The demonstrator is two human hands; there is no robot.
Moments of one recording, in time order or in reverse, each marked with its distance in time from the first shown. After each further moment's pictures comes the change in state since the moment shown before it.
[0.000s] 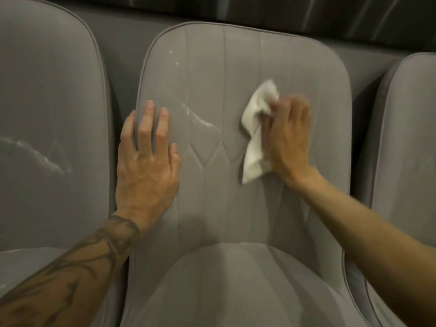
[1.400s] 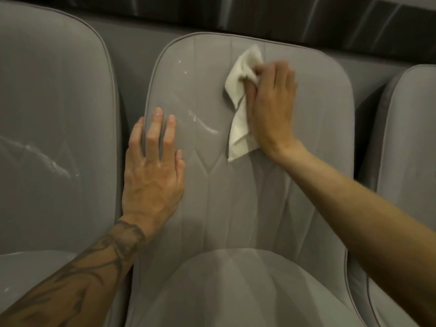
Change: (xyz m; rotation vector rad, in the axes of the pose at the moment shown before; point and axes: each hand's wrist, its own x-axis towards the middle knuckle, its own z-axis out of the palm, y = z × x) left_hand 0.000 0.000 0.000 -0.012 0.002 -0.016; right_hand 0.073 -0.037 0.023 0.018 0.080 0.075
